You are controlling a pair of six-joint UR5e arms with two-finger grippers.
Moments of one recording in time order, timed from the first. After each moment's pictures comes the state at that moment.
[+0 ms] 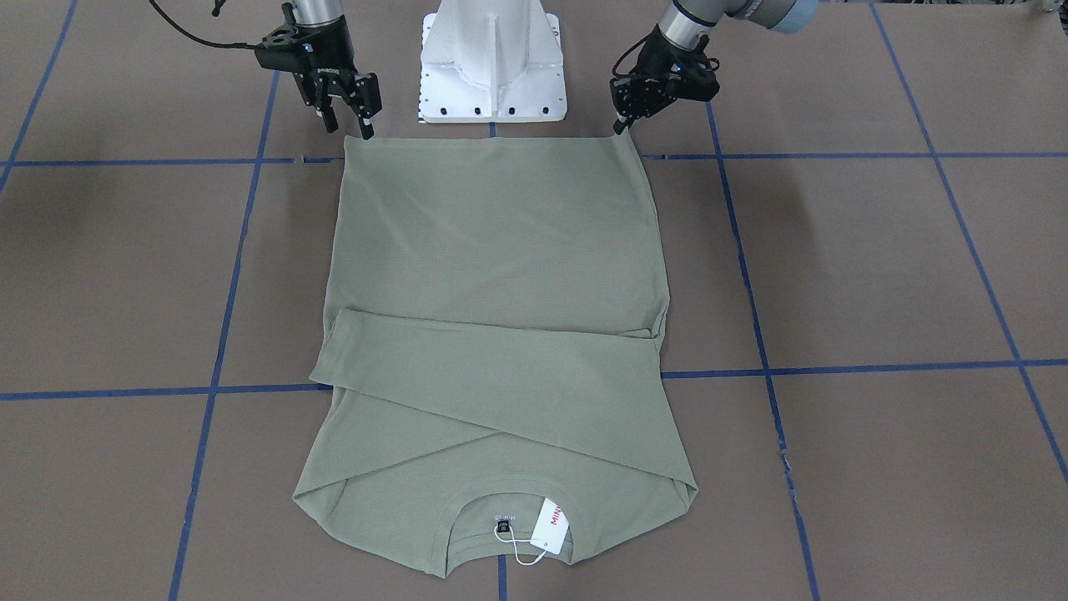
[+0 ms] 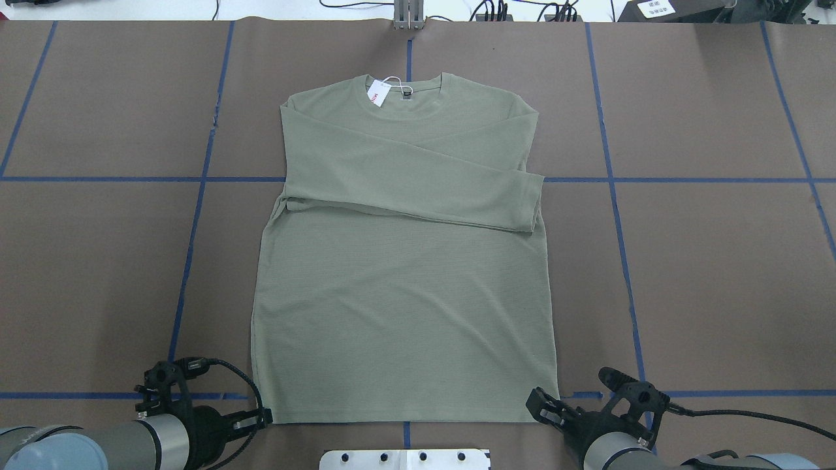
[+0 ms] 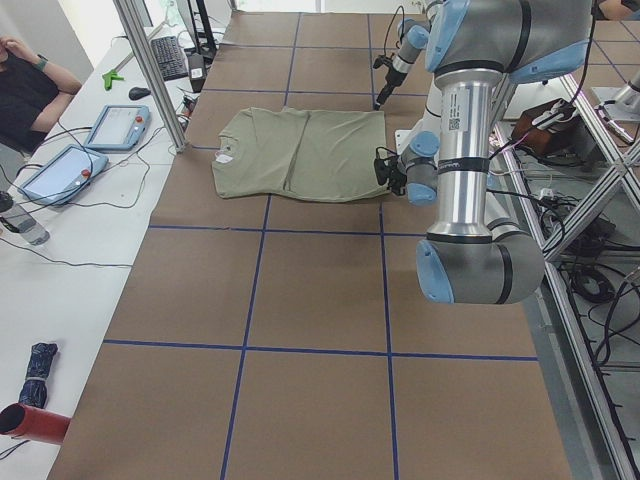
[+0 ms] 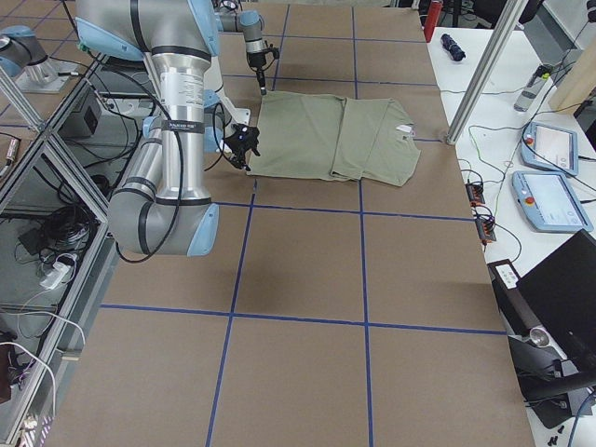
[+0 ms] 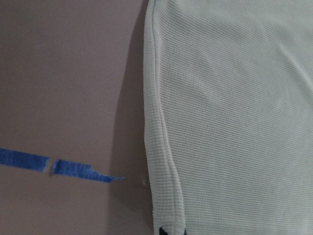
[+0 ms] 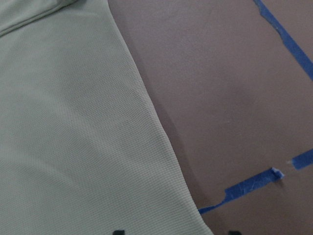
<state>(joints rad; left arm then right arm) -0.01 -1.52 -2.06 -2.30 -1.40 -1.79 -0.10 -1.58 2.18 -1.38 1.11 2.11</state>
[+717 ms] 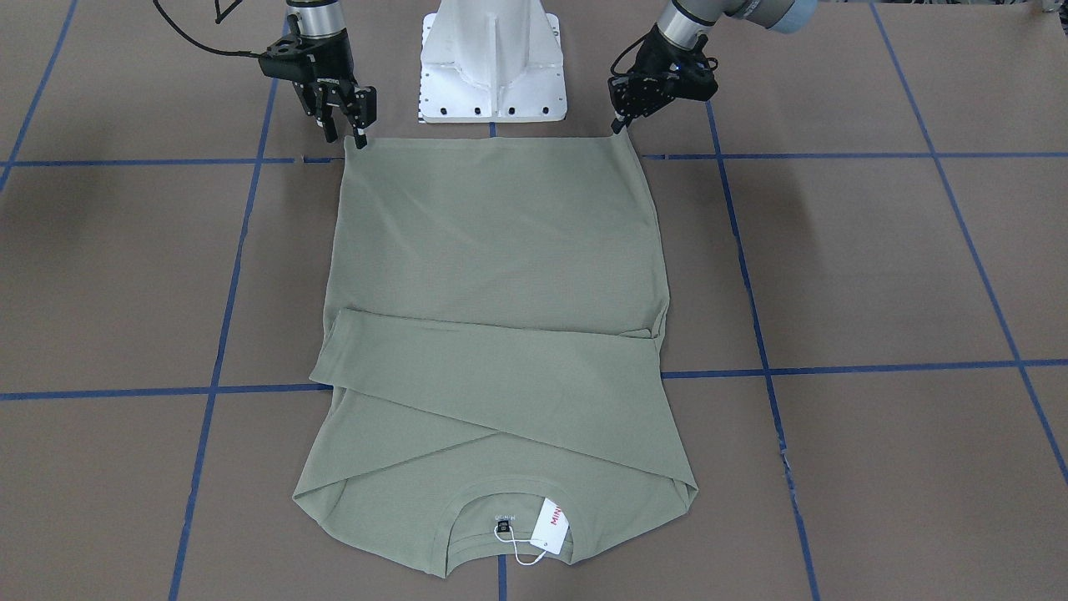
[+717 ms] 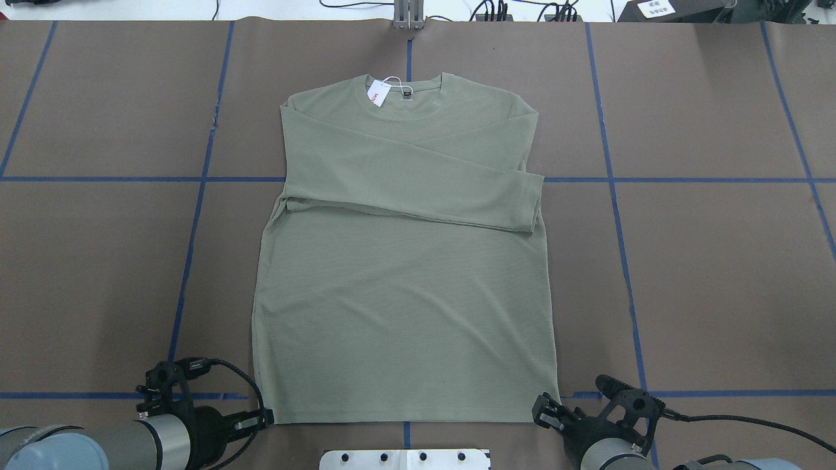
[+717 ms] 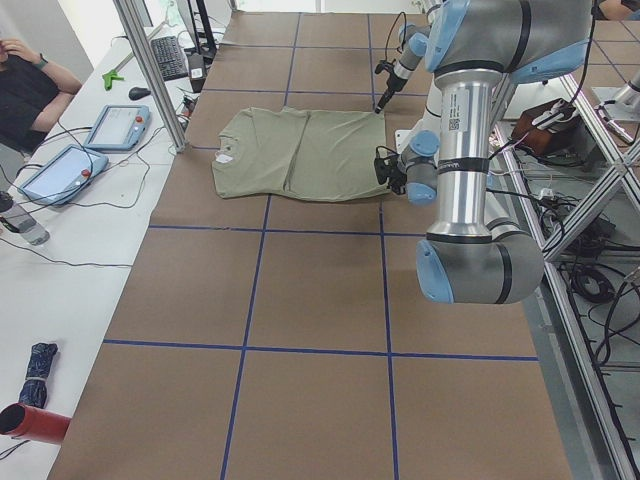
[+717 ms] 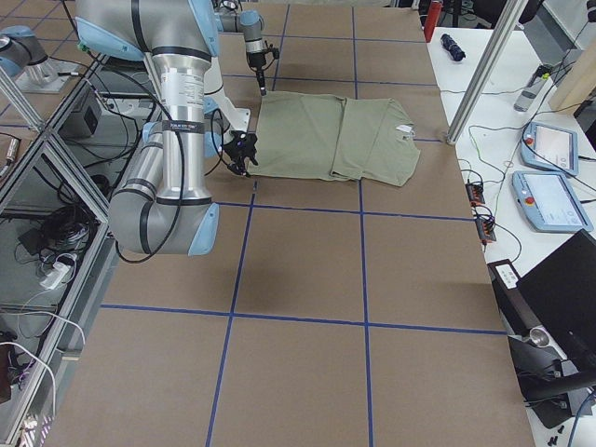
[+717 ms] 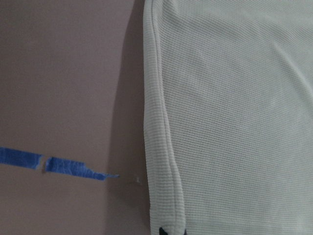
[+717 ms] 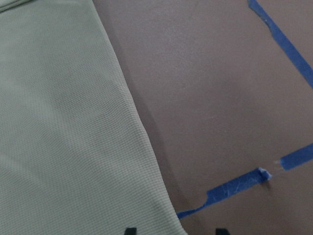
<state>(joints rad) -0.01 -1.52 -2.06 -2.30 -1.40 -1.79 -0.12 -1.58 2.14 -1.39 1.09 2.11</state>
